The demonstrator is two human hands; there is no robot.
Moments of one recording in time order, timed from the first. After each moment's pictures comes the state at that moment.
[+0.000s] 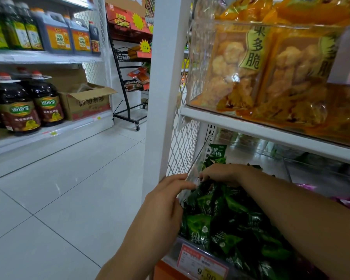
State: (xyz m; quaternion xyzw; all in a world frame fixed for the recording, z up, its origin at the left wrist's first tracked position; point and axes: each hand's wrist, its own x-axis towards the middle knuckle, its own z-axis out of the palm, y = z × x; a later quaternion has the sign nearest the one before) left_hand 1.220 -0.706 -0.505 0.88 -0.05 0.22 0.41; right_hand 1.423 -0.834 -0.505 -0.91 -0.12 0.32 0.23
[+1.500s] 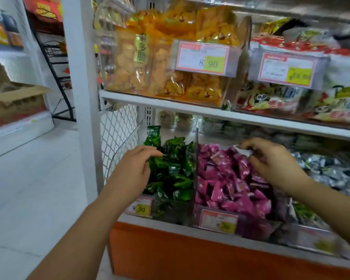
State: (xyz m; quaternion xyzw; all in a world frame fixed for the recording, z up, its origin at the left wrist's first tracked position) left_hand 1.203 -0.766 -0.484 0.91 -0.14 0.21 0.33; right_hand 1.220 -1.080 -0.434 -0.96 -0.15 -0.20 0.15
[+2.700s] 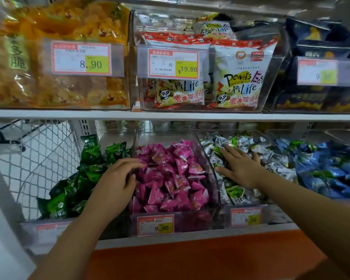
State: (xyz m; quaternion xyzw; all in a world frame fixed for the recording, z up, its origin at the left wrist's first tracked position) left_hand 1.221 -0.874 -0.490 0.90 -0.22 0.17 0.33; right_hand 1.220 -1.202 -0.475 -1.00 0.04 0.04 -0.01
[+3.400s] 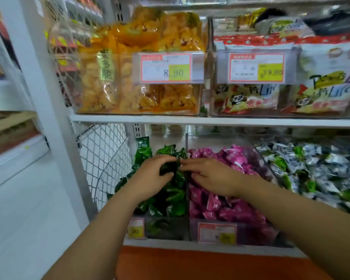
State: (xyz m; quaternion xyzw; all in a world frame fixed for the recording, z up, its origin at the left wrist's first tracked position) left_hand 1.263 -0.817 -0.476 0.92 -0.21 0.05 0.33; right_hand 1.249 -1.014 -0.455 -0.94 -0.29 0.01 0.18
